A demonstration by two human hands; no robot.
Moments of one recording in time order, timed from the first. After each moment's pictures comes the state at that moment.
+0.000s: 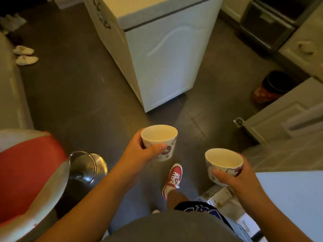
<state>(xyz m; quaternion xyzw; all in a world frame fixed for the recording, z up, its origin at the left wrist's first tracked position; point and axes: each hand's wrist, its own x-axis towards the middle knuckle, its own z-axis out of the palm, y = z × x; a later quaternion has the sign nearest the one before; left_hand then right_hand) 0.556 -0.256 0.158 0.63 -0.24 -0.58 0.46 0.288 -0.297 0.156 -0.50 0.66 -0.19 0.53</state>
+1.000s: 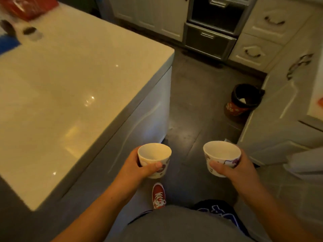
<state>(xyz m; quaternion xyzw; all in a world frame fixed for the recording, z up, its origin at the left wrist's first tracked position) 0.649 -0.755 0.147 0.58 -0.41 -0.64 0.31 0.366 -0.724 0.166 -0.35 0.71 -0.37 0.49</state>
